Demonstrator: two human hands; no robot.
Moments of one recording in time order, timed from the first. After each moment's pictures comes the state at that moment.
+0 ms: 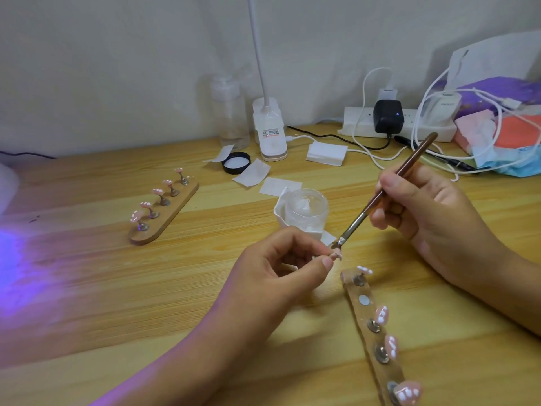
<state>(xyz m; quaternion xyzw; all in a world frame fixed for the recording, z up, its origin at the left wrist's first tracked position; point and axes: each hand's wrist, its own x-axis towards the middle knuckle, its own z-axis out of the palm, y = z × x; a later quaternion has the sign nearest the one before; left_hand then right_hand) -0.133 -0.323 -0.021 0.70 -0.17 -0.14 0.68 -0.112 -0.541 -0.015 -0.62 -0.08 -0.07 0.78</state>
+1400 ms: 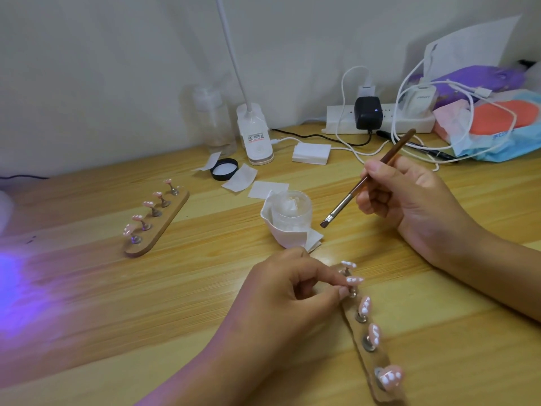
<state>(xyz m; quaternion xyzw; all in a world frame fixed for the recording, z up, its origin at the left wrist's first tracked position) -0.145 -0.336 -0.020 0.82 -0.25 -0.08 0.51 -0.104 -0.546 -0.018 -0.60 -0.03 -0.08 0.80</state>
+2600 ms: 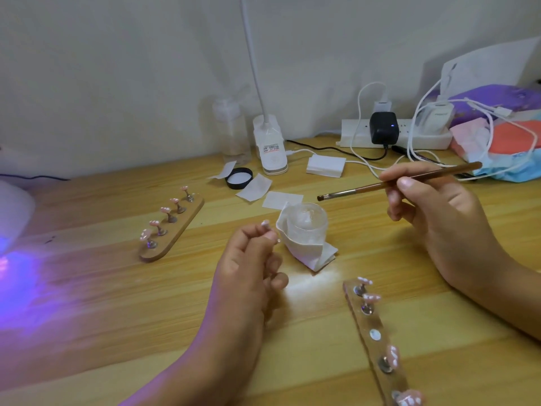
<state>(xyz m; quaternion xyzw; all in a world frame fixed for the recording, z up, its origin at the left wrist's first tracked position) -0.125 -0.323 -0.017 0.57 0.03 -0.06 0.82 -0.105 -0.553 -0.022 -0.67 -0.11 -0.17 0.72</state>
